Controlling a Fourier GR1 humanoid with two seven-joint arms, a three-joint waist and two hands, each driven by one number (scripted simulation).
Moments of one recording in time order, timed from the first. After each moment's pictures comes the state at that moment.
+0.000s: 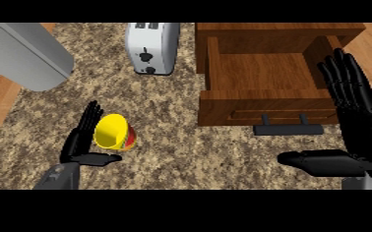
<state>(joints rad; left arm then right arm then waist) -0.42 0.24 0.24 -0.25 -0.04 -0.27 -0.97 -0.08 -0.14 -0.09 -1.96 0.00 0.16 -0.01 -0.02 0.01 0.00</state>
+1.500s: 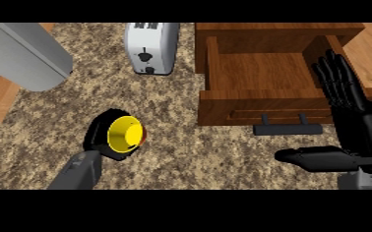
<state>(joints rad) -0.48 0.14 0.23 -0.30 0.04 -0.48 -0.93 -0.09 -0.13 -0.10 -1.91 0.00 0.17 -0.03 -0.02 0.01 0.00</state>
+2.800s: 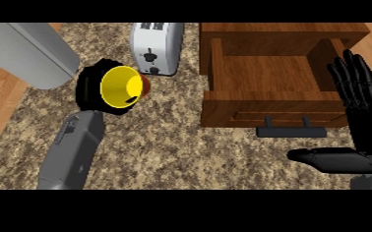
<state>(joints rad) -0.57 0.11 0.24 -0.76 0.17 -0.28 -0.81 -0.07 -0.16 -0.15 -1.92 -0.02 0.18 -0.02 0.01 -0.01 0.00</state>
